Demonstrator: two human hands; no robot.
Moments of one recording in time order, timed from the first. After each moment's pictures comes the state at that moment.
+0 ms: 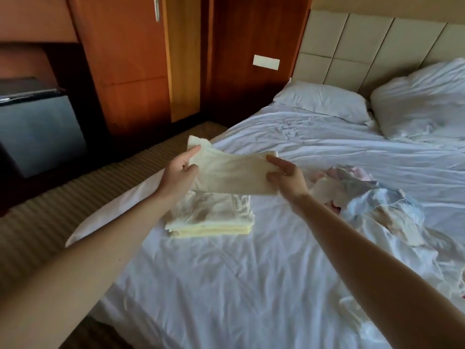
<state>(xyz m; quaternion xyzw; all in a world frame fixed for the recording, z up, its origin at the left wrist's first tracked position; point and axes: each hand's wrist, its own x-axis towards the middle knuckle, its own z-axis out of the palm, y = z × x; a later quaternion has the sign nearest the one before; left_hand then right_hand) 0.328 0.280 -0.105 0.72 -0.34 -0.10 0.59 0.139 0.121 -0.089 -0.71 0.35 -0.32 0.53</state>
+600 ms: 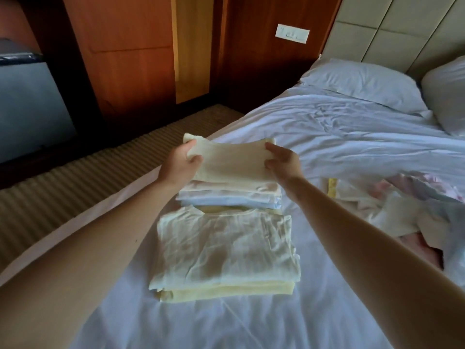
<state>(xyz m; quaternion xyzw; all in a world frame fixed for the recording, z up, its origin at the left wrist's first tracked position) 0.514 0.147 -0.231 0.78 -0.33 -0.10 0.52 0.337 -0.006 -0.195 -0.73 0.39 -0.29 0.48</state>
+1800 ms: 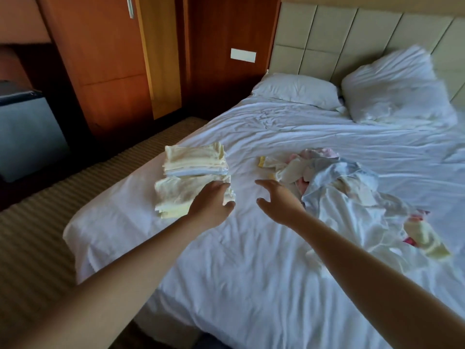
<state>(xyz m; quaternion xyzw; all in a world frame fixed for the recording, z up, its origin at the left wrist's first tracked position) 0.204 0.292 -0.134 0.80 -0.54 -0.10 0.25 0.045 0.176 -0.114 -0.91 0.35 -0.13 0.18</state>
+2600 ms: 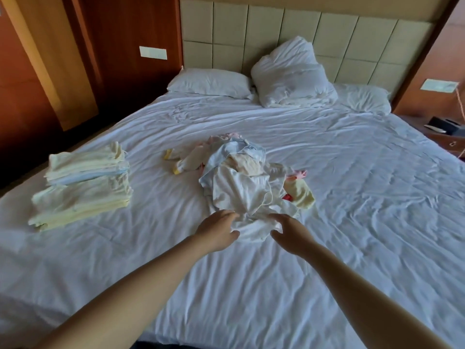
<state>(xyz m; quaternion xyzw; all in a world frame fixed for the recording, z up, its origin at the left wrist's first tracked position) -0.082 0.213 -0.166 0.68 -0.70 -0.19 0.12 -0.294 0.150 -0.169 -0.83 0.52 -0.09 0.19</state>
